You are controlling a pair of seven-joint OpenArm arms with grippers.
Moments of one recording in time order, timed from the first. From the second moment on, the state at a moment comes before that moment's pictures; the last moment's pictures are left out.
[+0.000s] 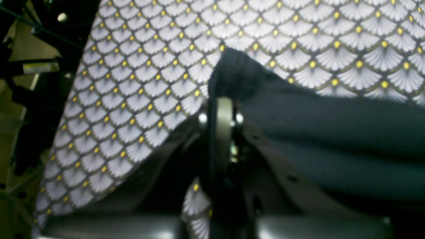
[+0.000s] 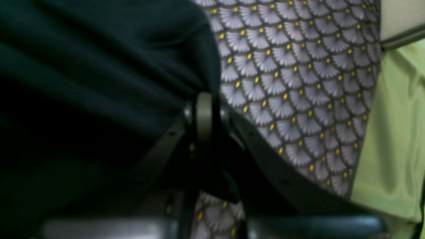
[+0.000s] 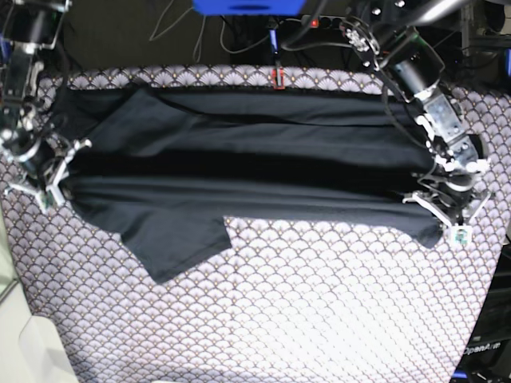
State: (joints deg) left arm -13.2 0.3 -42.9 80.2 26.3 -32.0 21.6; right arm -7.6 22.1 21.9 87.5 -4.6 40.5 -21.6
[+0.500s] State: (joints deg) left arm -4.8 0.5 -43.4 83.5 26.7 -37.4 20.9; right arm -16.6 21.7 22.0 92.1 -1.7 40.5 -21.8
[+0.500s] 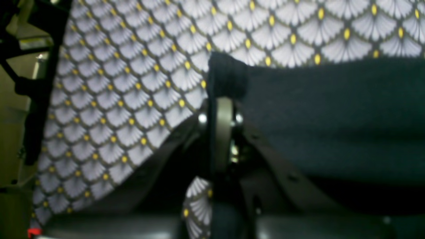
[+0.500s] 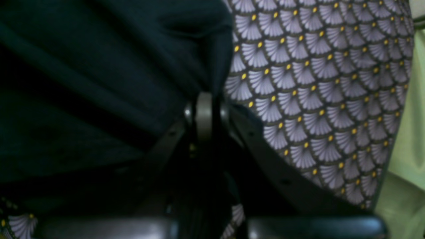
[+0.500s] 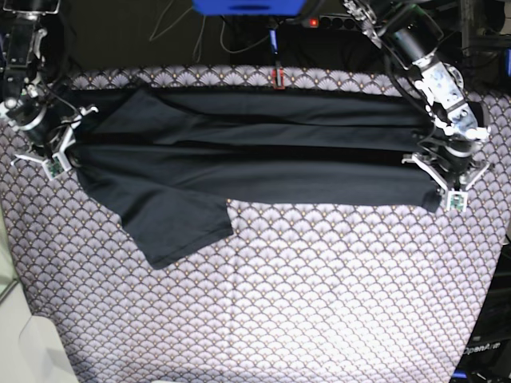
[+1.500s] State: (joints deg) left arm -2.3 0.2 -43.2 82.7 26.7 -37.4 20.7; right arm -17.7 21.5 25.7 87.2 -1.6 40.5 -18.4
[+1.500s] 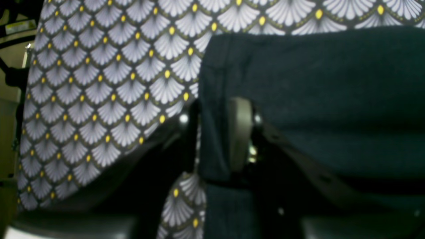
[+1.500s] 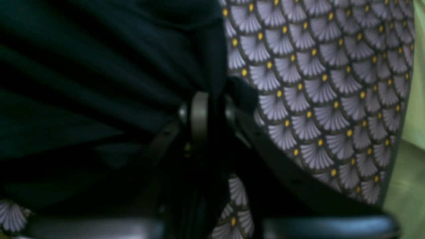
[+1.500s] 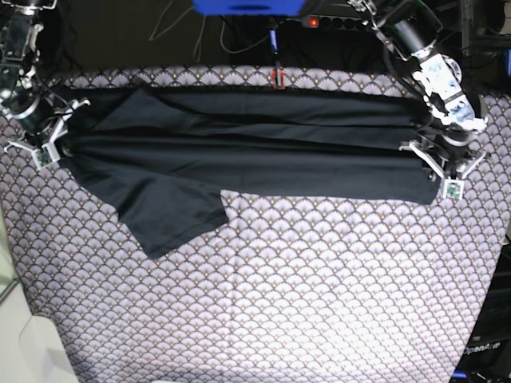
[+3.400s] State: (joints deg) left arm 0.3 6.4 -51.5 90.3 27.4 -40.1 21.4; right arm 26.7 22.3 9.5 46.5 -1.8 40.1 -24.8
